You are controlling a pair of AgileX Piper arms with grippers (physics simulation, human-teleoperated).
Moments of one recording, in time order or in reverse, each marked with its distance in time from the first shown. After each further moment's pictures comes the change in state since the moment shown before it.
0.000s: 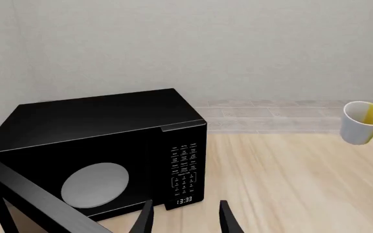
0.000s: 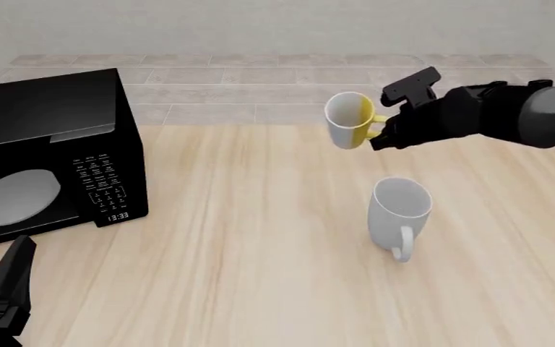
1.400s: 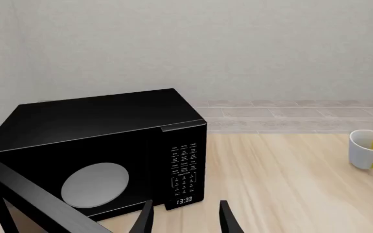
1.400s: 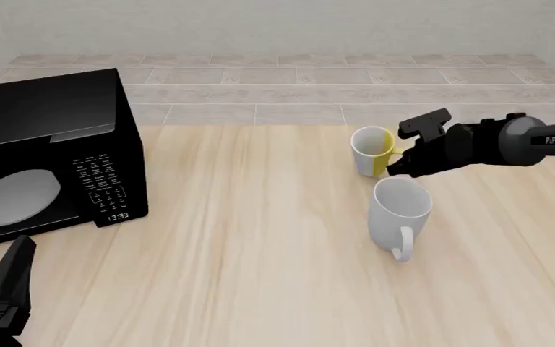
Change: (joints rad) left arm 0.000 0.000 0.000 0.000 0.000; right arm -0.130 0.206 0.018 -0.116 0.031
